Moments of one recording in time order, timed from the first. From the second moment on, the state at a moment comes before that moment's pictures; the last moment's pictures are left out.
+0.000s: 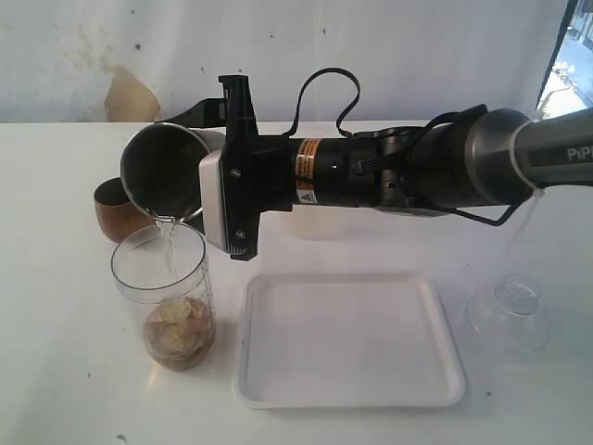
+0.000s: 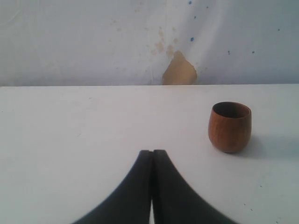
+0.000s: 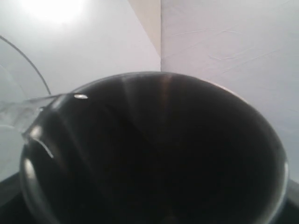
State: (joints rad) left arm 0.06 0.01 0.00 0.06 0.22 -0.02; right arm 0.47 1.90 -1.16 -1.06 -0.77 -0.35
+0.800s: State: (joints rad) left arm 0.06 0.01 0.00 0.06 0.22 -0.02; right arm 0.47 1.90 -1.16 -1.06 -0.77 -0.39
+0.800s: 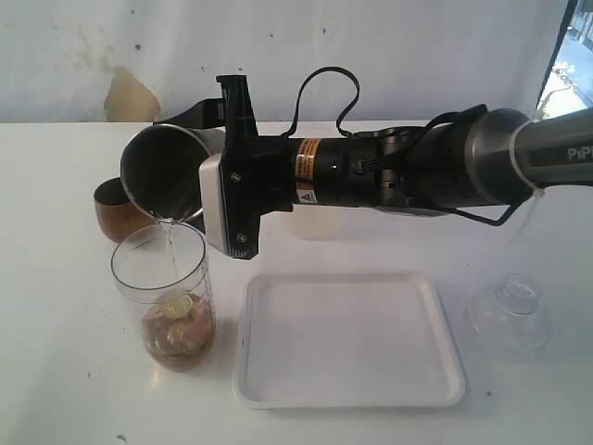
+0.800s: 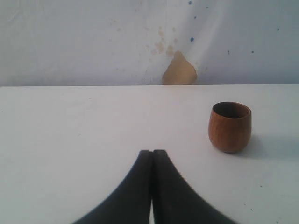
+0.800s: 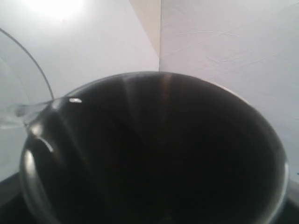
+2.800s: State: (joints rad) left arm 0.06 0.01 0.00 0.06 0.22 -0.02; right arm 0.47 1.89 -1.17 -1.06 -0.76 -0.42
